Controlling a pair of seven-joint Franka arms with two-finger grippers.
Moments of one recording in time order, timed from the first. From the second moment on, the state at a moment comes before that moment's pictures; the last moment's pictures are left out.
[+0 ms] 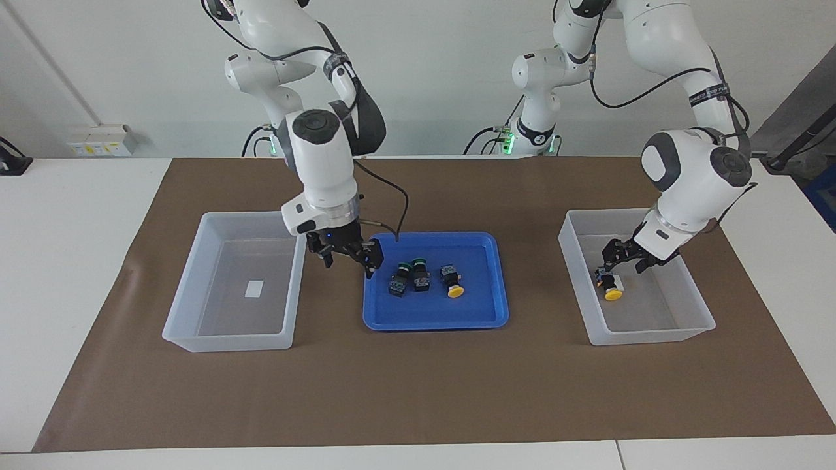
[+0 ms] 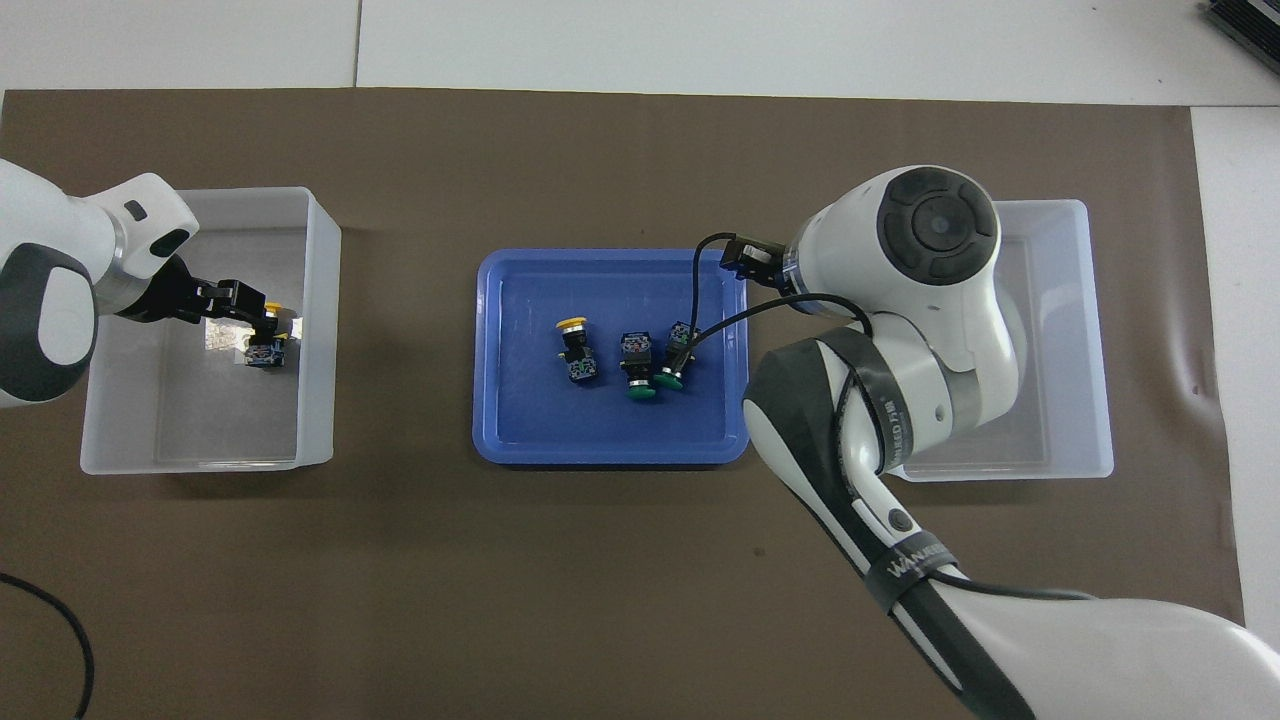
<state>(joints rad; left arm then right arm) 0.14 0.24 -0.15 -1.78 -0.03 1.98 0.09 0.46 0.34 -0.07 -1.71 -0.01 2.23 0.81</state>
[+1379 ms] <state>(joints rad) -0.15 0.21 -0.17 -1.87 -0.03 2.13 -0.45 0.60 0.51 -0.08 -1.76 -0.01 2.39 1.08</state>
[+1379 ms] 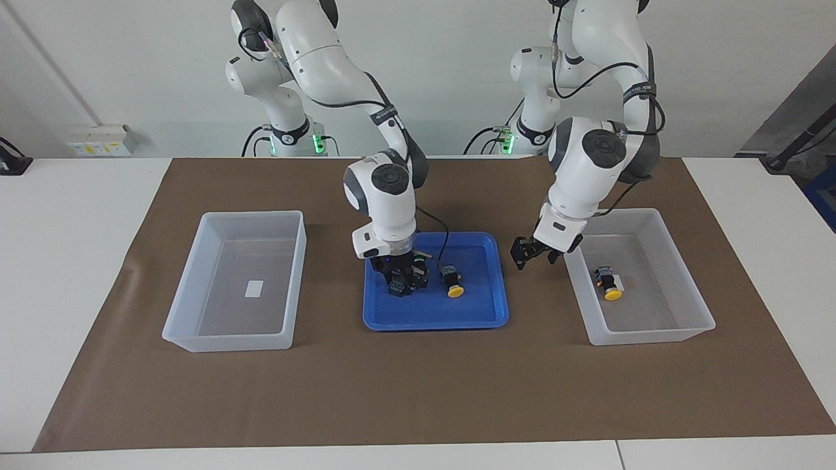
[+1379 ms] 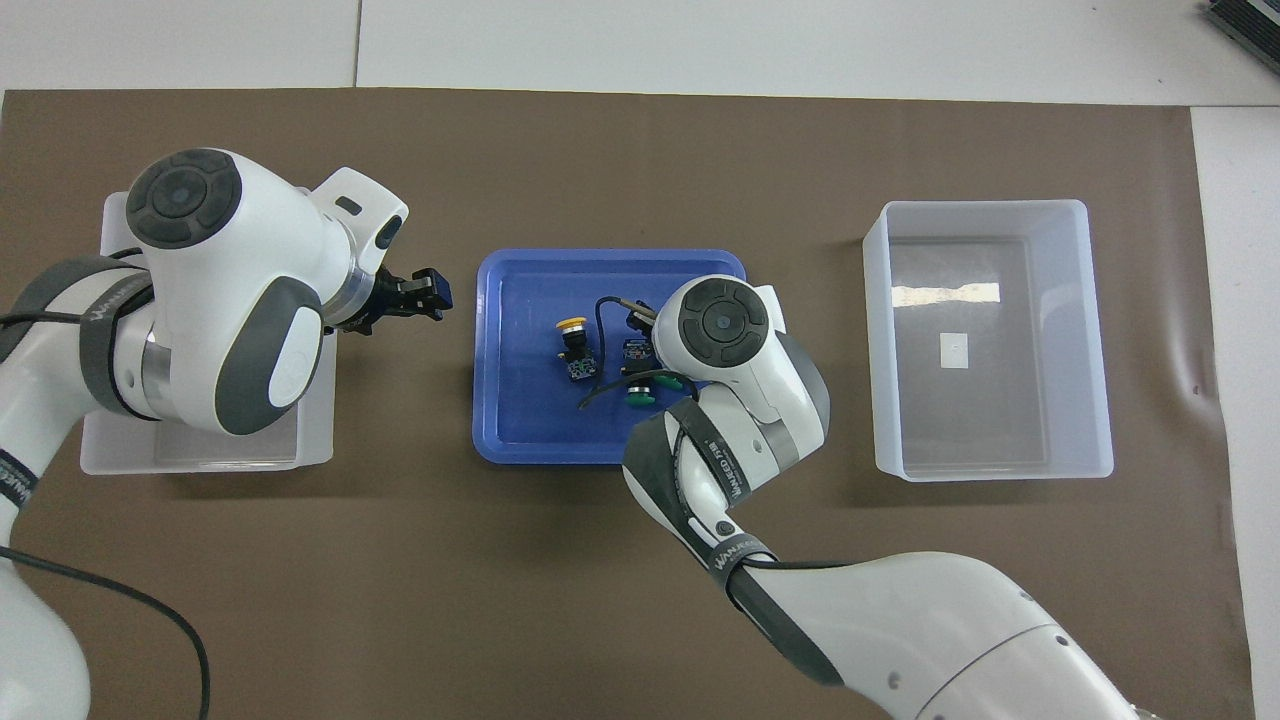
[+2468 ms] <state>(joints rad) -0.33 0.34 -0.18 -1.99 -0.06 2.62 -0.73 0.15 0.28 -0.09 -1.66 -0.01 2.04 0.11</state>
